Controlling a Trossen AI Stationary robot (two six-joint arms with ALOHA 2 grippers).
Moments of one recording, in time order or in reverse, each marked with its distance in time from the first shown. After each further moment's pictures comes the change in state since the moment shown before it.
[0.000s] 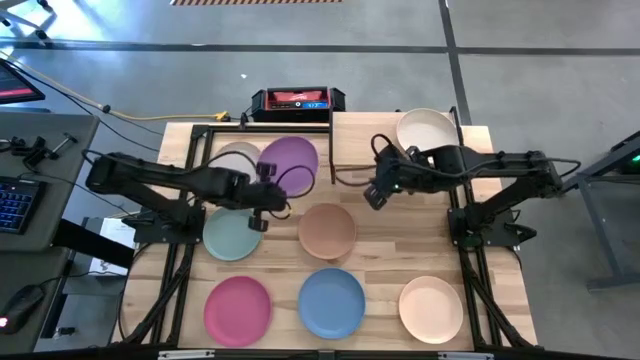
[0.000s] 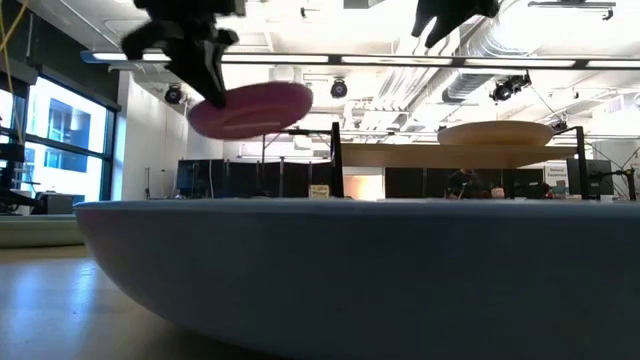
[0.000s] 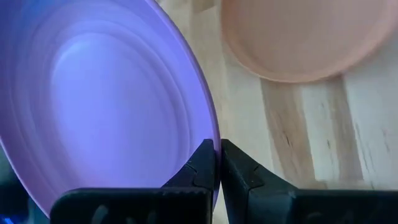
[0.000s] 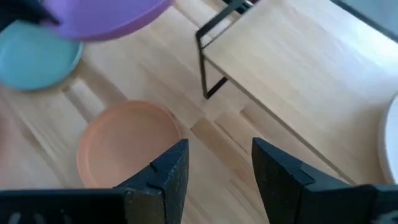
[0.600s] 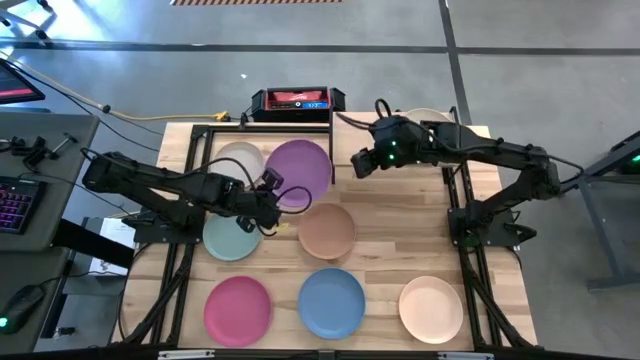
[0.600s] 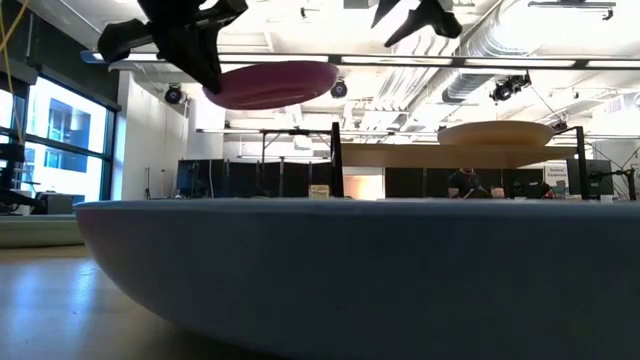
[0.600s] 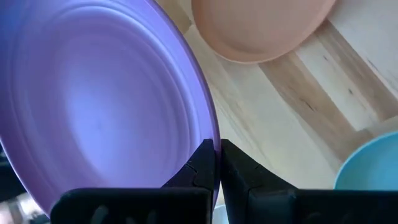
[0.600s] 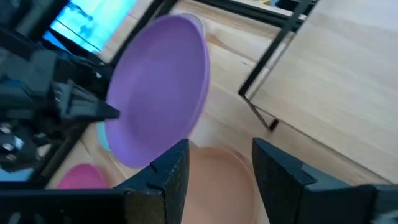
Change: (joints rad) left arm -0.083 -0.033 0.000 -0.004 -0.076 0.434; right arm -0.231 0.000 0.000 0.296 -0.307 0.059
